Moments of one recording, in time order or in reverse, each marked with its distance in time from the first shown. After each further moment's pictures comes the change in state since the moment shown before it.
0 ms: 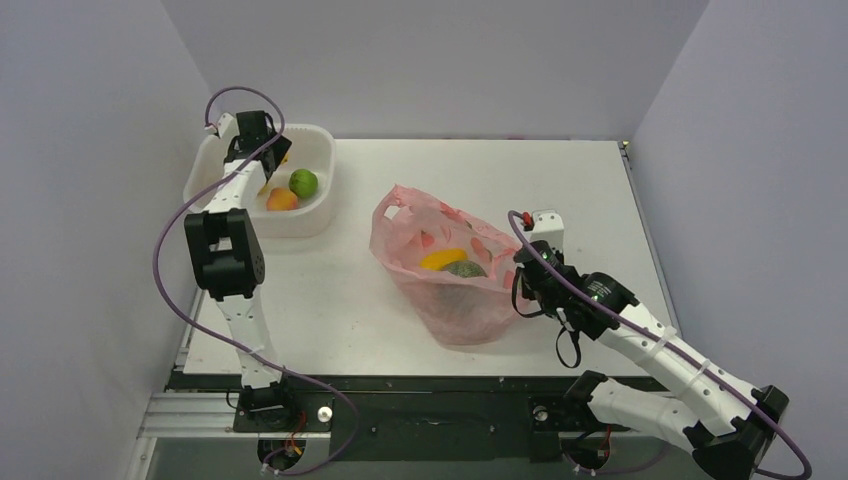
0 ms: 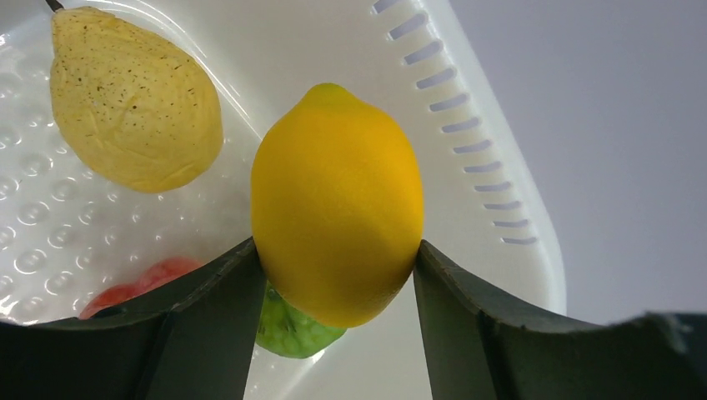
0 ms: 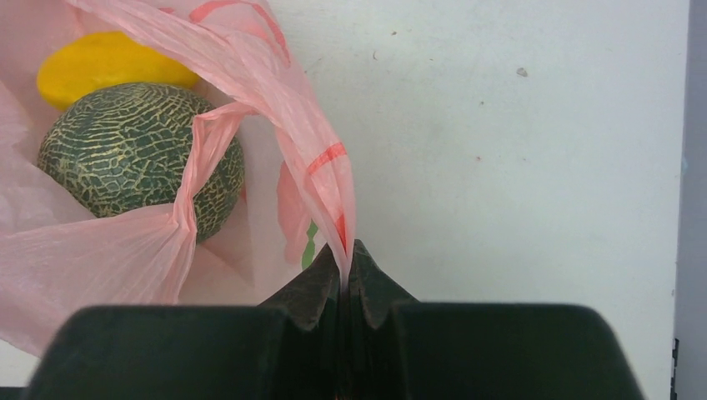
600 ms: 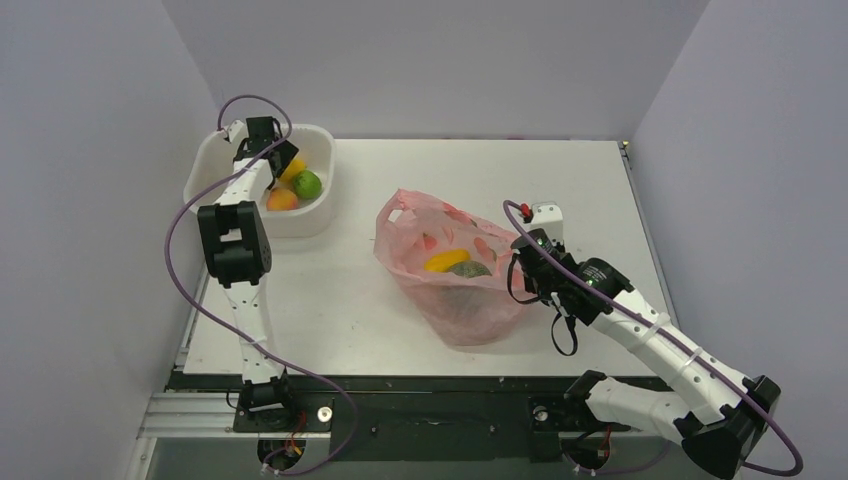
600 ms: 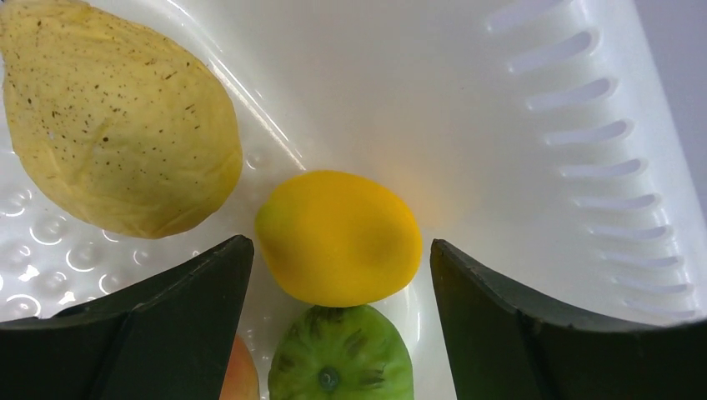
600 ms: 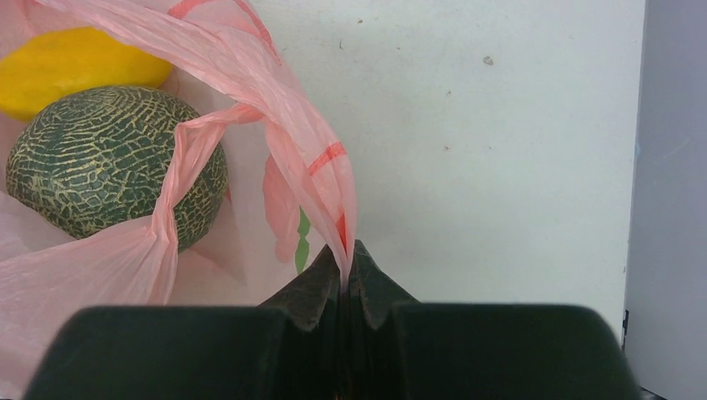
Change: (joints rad) left arm -0.002 0.211 0.180 -0.085 -0.031 0.050; right arm -0.056 0.082 0.086 -0.089 0.010 -0.021
